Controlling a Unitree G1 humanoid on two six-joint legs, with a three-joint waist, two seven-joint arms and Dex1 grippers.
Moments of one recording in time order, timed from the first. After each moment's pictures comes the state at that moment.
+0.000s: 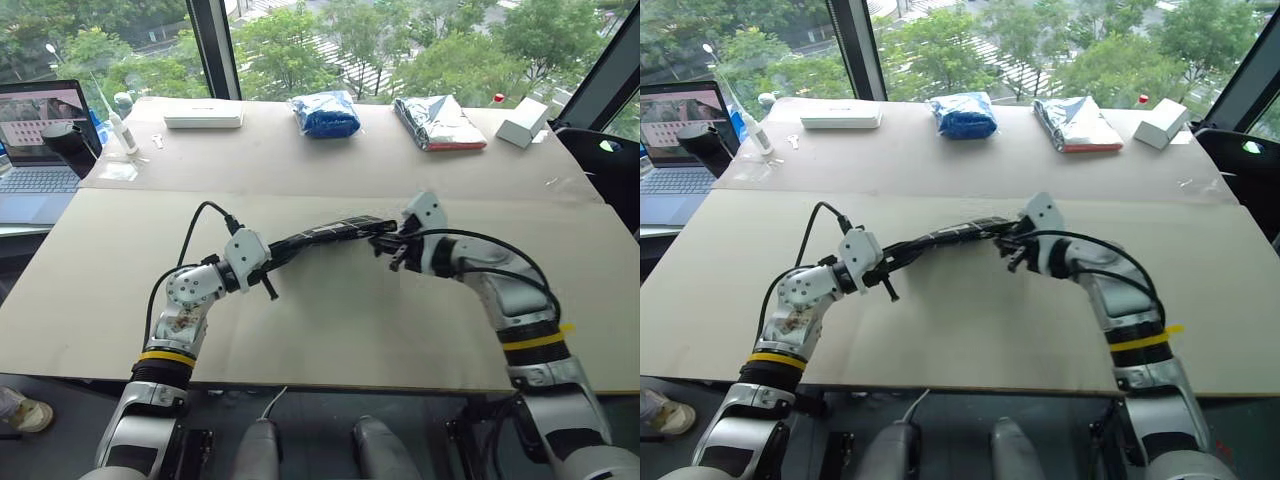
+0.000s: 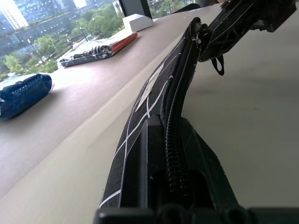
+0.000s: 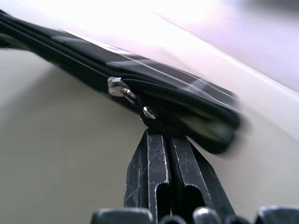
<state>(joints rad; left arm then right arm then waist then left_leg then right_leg) -0.50 0.39 -0.06 0.36 -0.13 -0.28 -0.88 -0.65 -0.60 0.06 0.24 0.18 0.51 0.75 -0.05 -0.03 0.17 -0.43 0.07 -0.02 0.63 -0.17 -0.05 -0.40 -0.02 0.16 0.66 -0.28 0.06</state>
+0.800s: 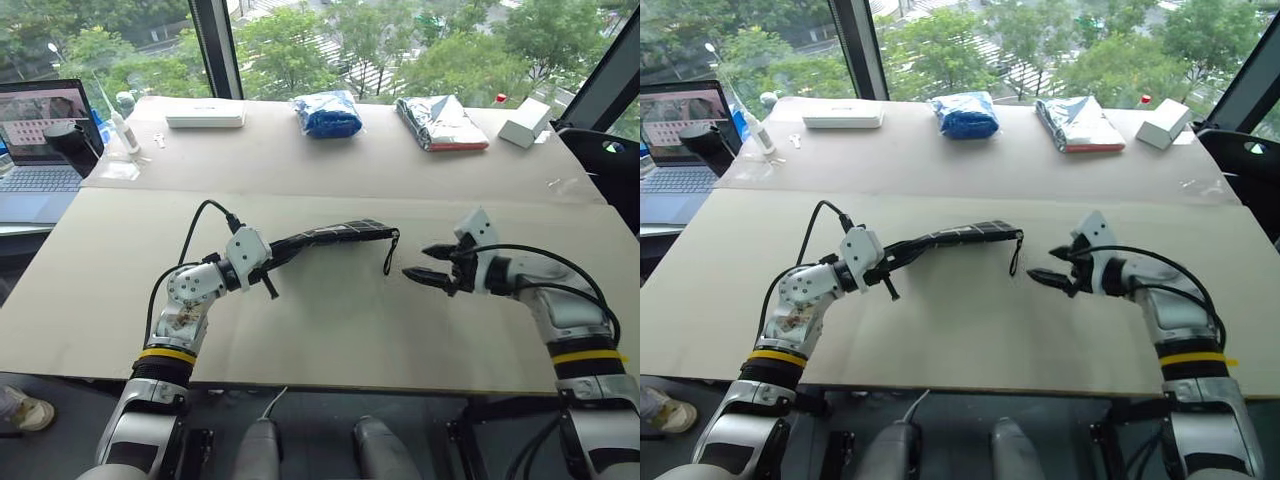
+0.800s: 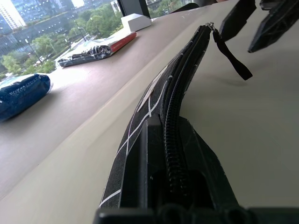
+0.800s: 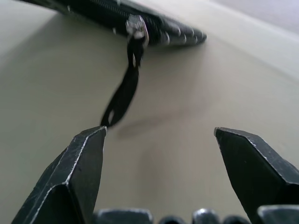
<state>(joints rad) -0.52 0.40 -0.06 0.39 -0.13 -0.28 -0.89 -0.49 -0.74 0.01 0.25 0.30 0.47 1.02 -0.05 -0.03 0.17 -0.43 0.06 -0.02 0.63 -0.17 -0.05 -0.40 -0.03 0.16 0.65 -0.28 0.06</state>
